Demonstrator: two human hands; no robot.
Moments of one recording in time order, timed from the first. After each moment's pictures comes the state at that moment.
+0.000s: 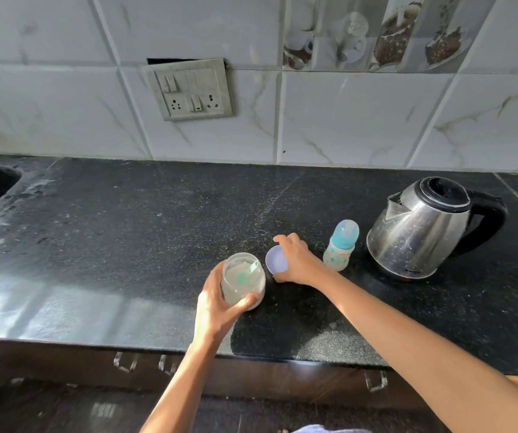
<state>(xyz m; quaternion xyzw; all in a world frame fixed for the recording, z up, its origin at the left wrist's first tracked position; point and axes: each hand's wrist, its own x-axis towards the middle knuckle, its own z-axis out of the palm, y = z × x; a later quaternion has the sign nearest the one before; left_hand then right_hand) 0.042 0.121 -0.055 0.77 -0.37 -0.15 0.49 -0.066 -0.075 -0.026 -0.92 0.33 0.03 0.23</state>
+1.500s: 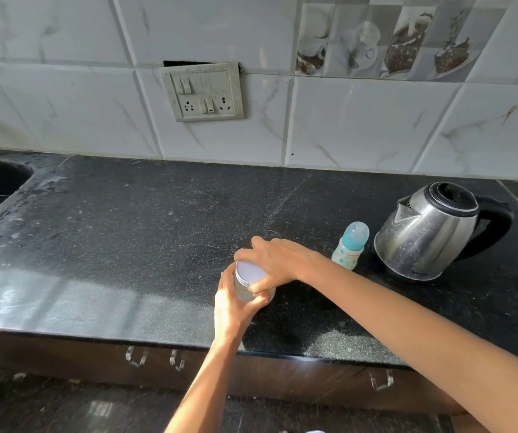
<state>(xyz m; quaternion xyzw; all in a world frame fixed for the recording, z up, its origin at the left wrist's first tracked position) 0.030 0.119 -0.051 0.75 -0.30 -0.19 0.55 -0.024 -0.011 0.054 -0.99 0.10 0.13 0.03</state>
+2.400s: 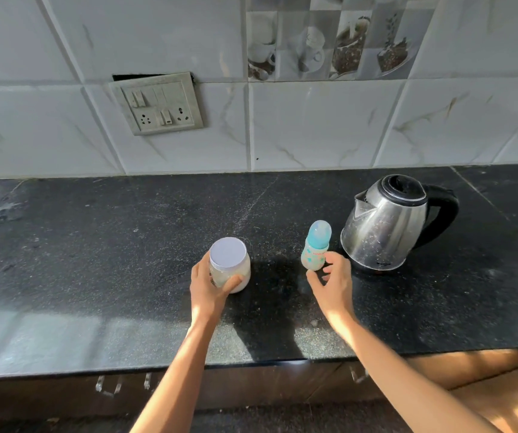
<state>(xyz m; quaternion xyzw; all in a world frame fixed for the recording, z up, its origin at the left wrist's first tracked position) 0.057 0.068 -0.066 0.74 -0.33 -0.20 0.55 -0.166 -0.040 -0.044 -0.71 0.50 -0.38 0.30</state>
